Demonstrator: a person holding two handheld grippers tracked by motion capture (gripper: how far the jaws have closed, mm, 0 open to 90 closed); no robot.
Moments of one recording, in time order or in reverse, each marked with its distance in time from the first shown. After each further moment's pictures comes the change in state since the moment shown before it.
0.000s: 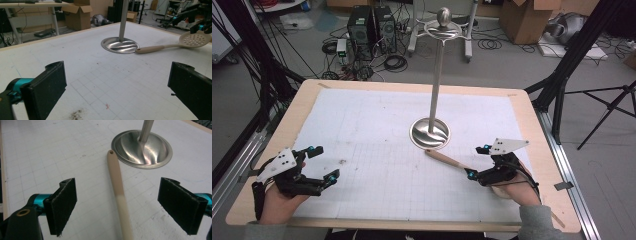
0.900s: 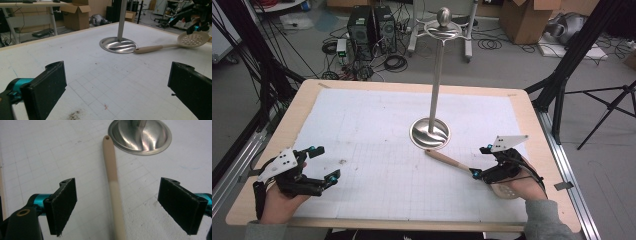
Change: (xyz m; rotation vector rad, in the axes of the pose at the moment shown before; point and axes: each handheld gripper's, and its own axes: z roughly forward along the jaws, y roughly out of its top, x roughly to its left) left arm 0.000 0.000 0.000 -0.002 -0.005 -0.001; right arm -0.015 0.000 -0.002 0.107 0.019 -0.004
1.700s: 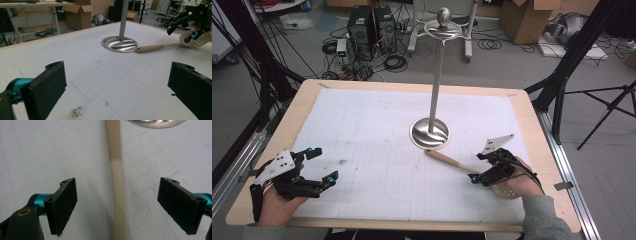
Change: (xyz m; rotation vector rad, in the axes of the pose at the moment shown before) left arm -0.002 -0.002 -0.004 0.009 0.015 0.001; right arm -0.007 -0.006 0.023 0.182 0.044 -0.018
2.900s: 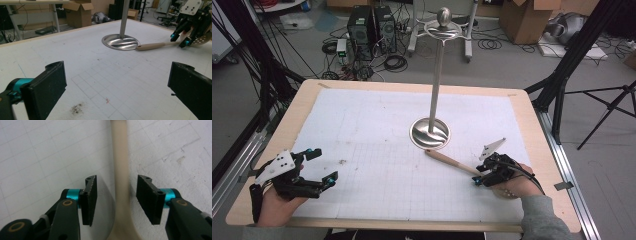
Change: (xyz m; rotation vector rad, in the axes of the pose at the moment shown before) left arm 0.001 -0.002 -0.001 0.011 0.002 -0.006; right arm -0.002 -0.011 0.012 0.176 0.007 -0.007
